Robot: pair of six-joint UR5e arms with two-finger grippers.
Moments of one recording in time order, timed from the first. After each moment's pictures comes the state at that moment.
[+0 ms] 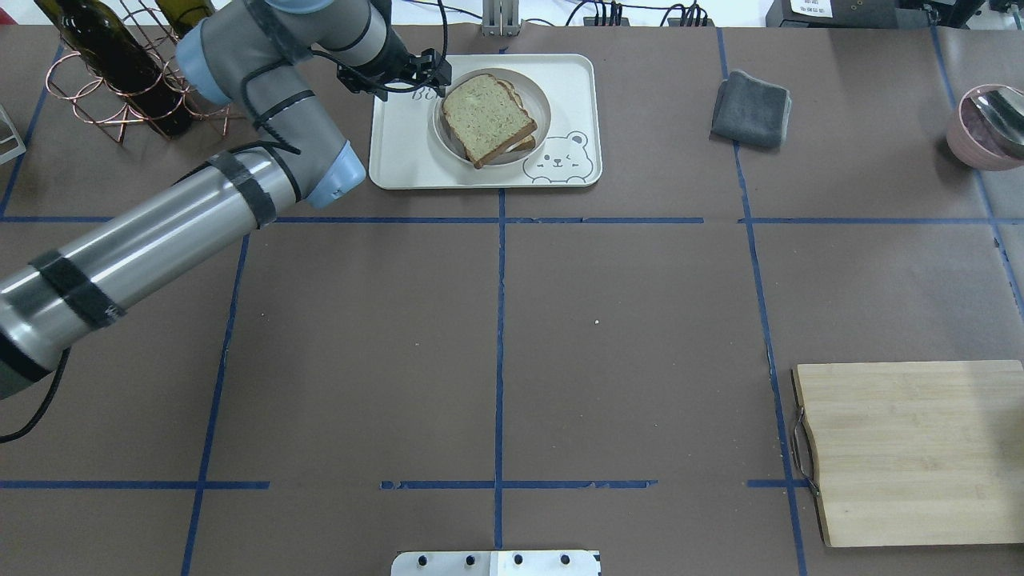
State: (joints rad) left arm -0.89 -2.45 -1.17 -2.06 -2.03 -0.97; right arm 1.55 -1.78 1.78 -1.61 2.30 -0.21
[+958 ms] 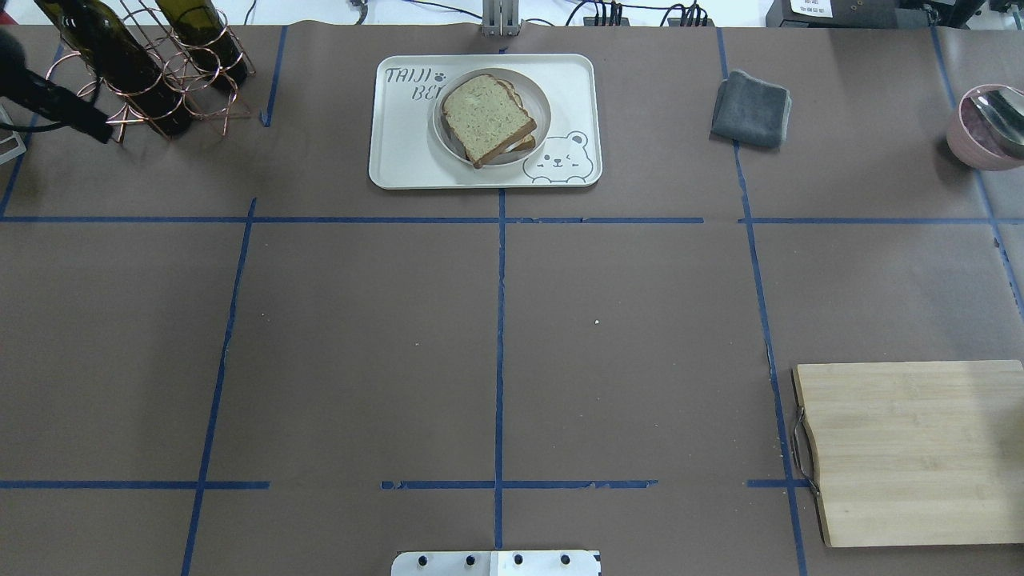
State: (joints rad) left arm -1.23 -1.83 -1.88 -1.53 -2.15 -0.17; right arm 1.55 -1.77 1.78 -1.61 2.31 -0.16
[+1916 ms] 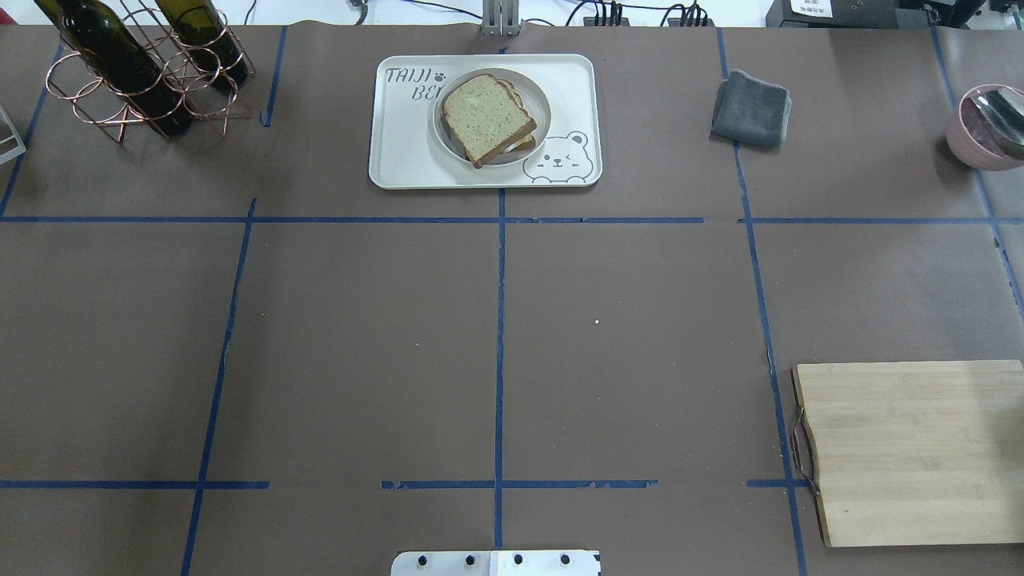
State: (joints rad) left arm -1.55 -1.37 -1.81 -1.55 -2.36 0.09; right arm 1.55 -1.78 1.78 -1.61 2.31 -0.16
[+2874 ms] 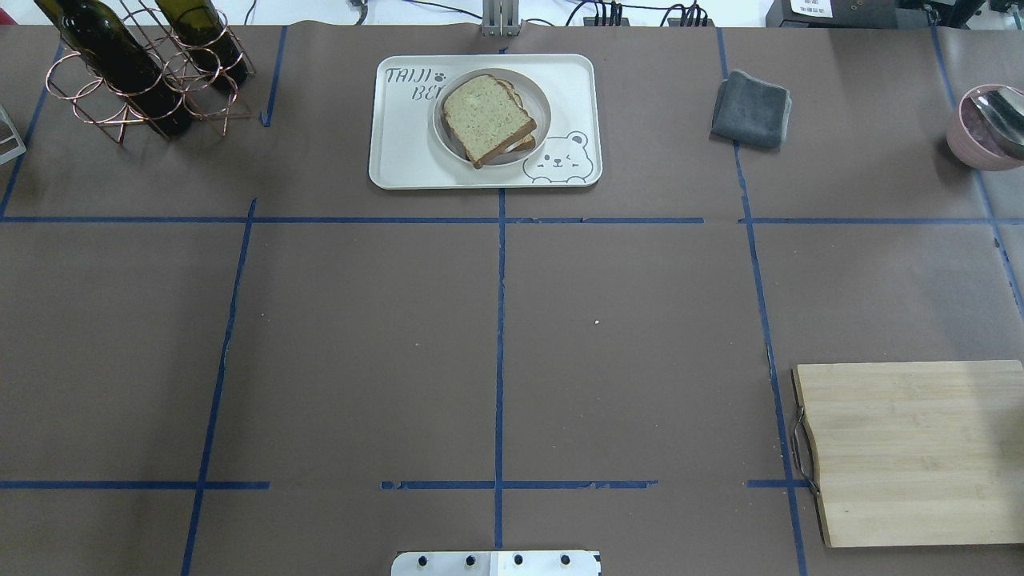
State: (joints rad) left arm -1.59 -1.36 -1.81 -1.55 -2.35 0.12; right arm 1.57 -1.77 1.79 -1.61 2.31 -0.17
